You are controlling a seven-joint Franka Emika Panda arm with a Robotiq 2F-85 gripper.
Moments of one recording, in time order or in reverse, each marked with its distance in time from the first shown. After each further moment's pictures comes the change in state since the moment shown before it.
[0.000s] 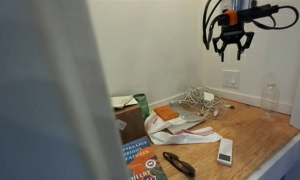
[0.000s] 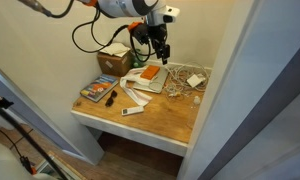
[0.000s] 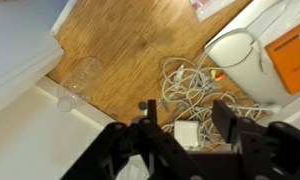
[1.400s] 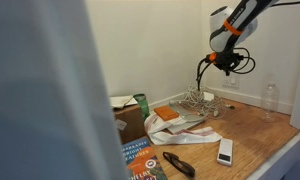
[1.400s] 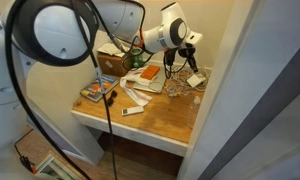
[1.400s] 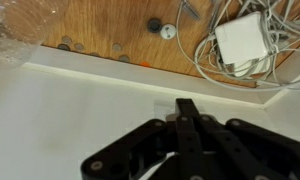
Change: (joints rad) arm 0.059 0.503 -0.208 0.363 -0.232 0.281 0.533
